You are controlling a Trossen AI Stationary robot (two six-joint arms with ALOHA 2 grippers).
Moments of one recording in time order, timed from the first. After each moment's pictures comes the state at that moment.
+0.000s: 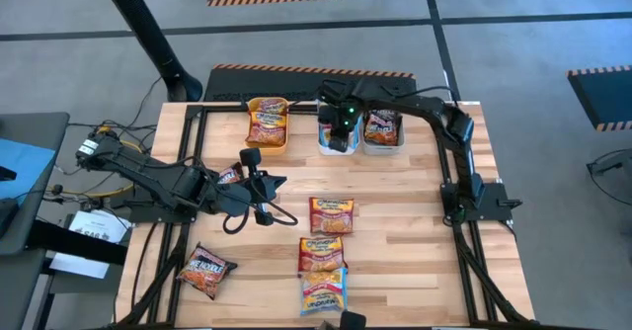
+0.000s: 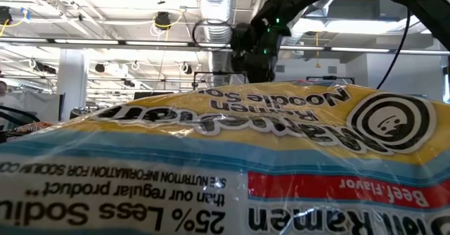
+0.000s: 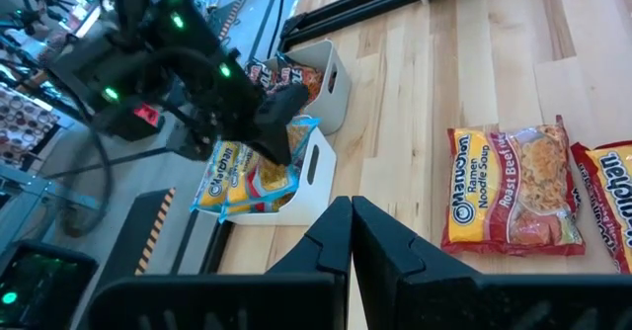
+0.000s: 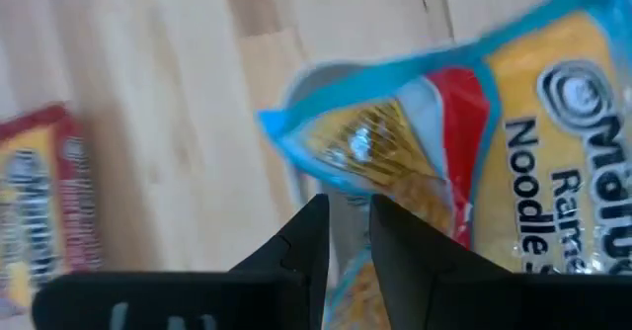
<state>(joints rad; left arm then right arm) -0.37 1.25 1.13 -0.46 -0.83 0.12 -0.50 2.05 1.79 -1.02 -0.20 -0.23</state>
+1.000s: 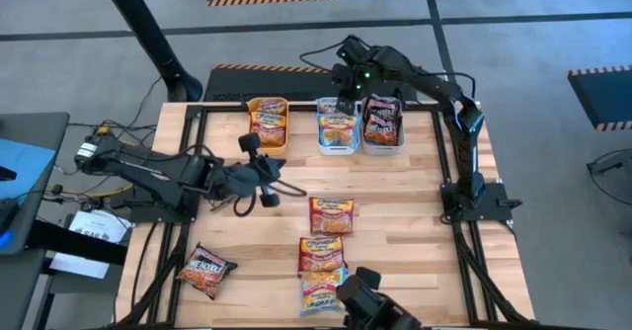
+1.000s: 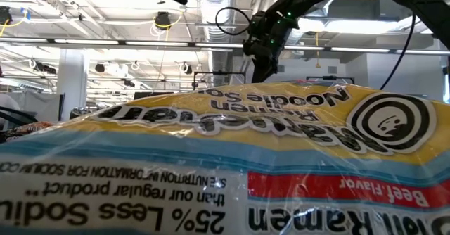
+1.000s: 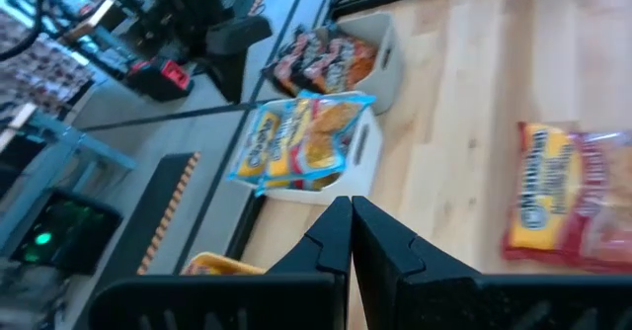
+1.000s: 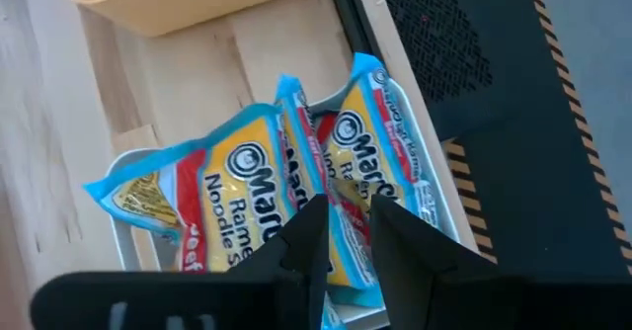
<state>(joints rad) -0.22 1.25 1.13 -0.47 -0.83 0.12 -0.72 2.03 1.94 -0.98 -0.18 -0.34</state>
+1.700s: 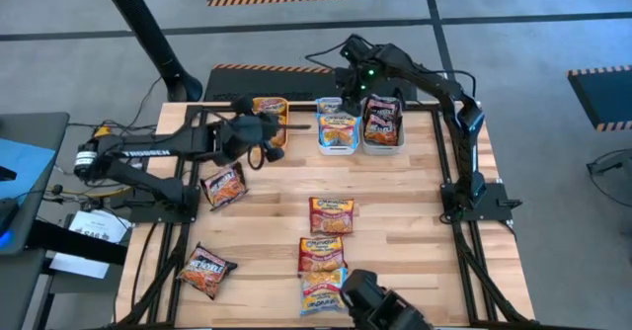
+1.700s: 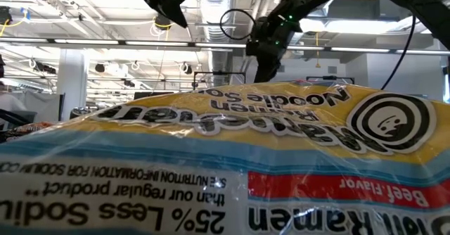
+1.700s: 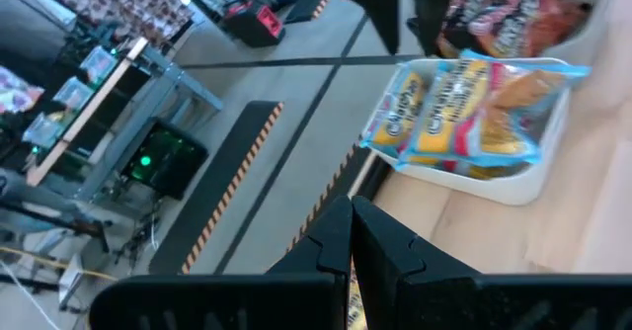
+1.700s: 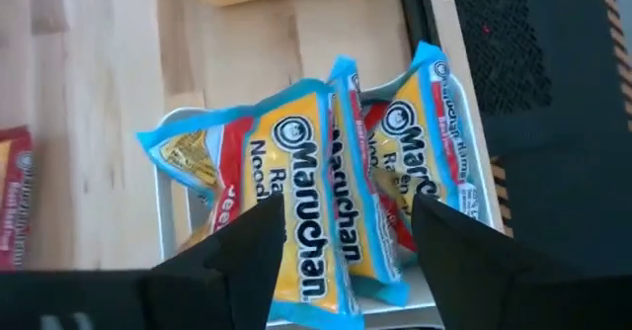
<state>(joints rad) 0.14 1.25 1.13 -0.36 -0.79 0.27 -0.75 2.04 1.94 -1.04 -0.34 -0.51</state>
